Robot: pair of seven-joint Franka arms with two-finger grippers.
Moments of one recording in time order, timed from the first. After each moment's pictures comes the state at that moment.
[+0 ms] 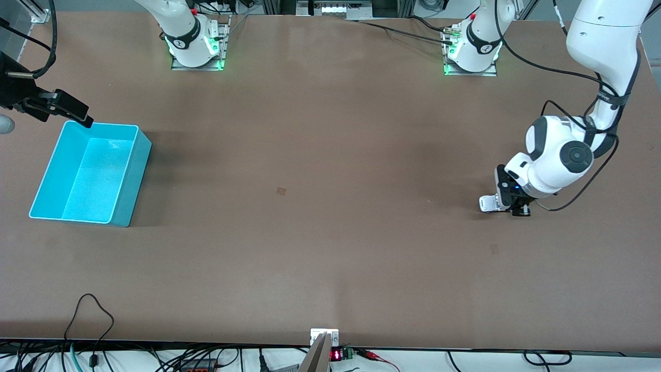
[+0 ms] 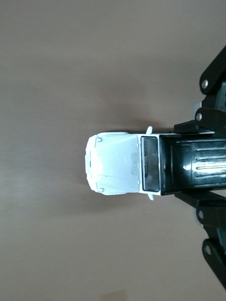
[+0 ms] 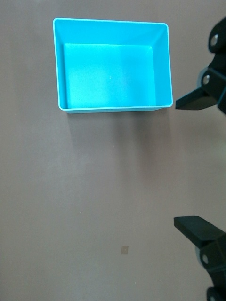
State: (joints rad) left arm 0.13 0.46 -0.05 -2.12 0.14 2.59 1.52; right arm 0.12 0.00 -0.10 -1.56 0.01 1.55 0.17
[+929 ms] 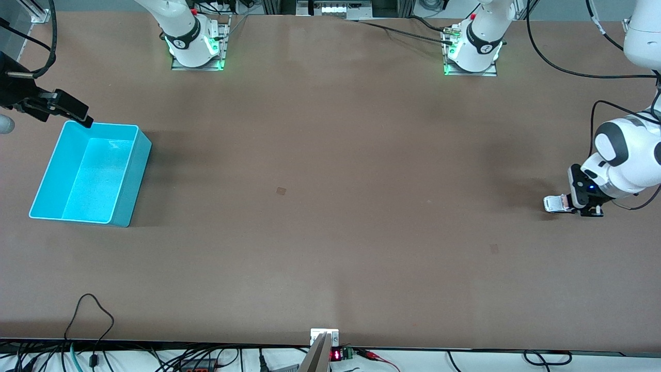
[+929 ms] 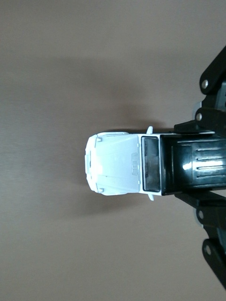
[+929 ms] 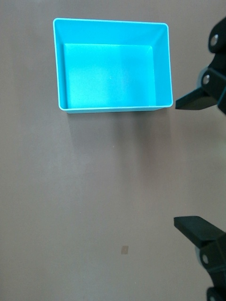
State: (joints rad) left arm 0.45 0.55 -0.04 -1.96 0.14 2.57 1.88; right arm 0.12 0.00 -0.10 -1.56 0.01 1.55 0.17
